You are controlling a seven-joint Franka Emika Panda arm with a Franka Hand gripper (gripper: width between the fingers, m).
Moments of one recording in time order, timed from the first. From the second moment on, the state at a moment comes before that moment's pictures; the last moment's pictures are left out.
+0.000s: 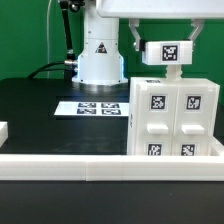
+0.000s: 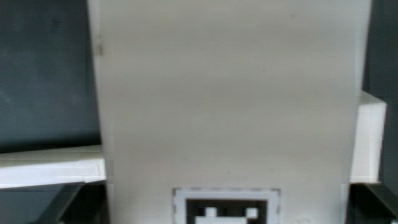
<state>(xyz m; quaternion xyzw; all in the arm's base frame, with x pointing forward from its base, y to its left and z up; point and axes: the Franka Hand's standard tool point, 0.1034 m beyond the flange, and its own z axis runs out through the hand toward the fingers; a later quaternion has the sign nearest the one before) 0.591 0.060 0.175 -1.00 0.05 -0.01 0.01</state>
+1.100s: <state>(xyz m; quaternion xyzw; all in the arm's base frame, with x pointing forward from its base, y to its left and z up) 0.609 0.069 0.163 -1.00 -0.03 -0.04 0.01</state>
